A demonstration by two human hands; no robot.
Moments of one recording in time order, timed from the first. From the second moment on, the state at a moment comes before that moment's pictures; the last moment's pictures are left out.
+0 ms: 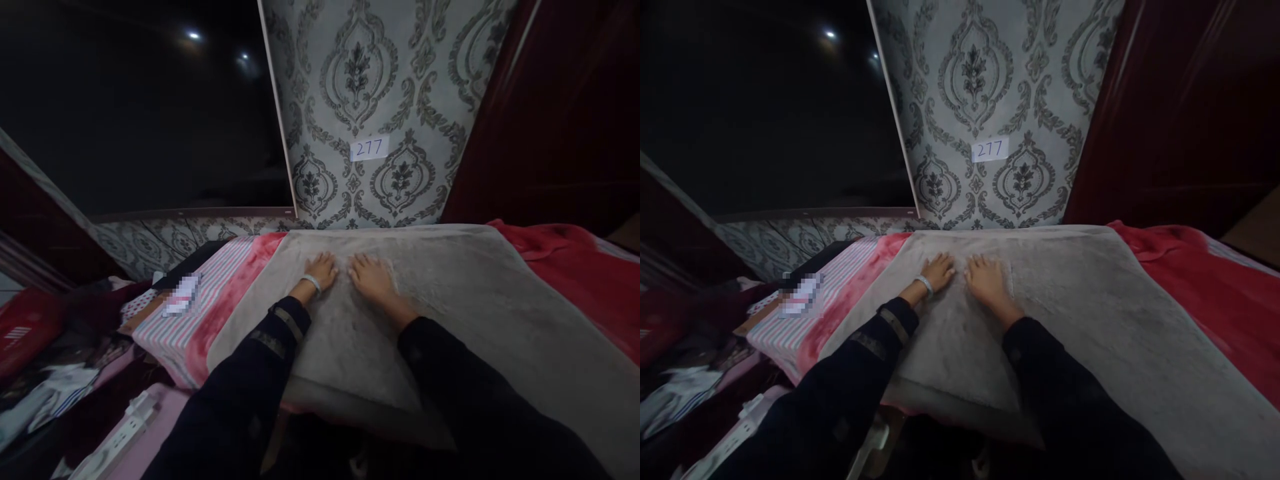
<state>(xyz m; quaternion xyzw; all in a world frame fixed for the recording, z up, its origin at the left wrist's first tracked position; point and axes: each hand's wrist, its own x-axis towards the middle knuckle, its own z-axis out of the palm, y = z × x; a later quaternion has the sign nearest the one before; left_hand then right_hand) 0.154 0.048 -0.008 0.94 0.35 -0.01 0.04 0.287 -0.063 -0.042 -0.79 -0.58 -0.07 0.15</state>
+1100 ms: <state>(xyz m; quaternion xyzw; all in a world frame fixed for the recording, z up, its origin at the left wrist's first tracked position) 0.163 0.045 -0.049 0.98 0.19 0.03 0.02 0.328 -0.057 -0.079 -0.78 -0.61 0.00 0.14</state>
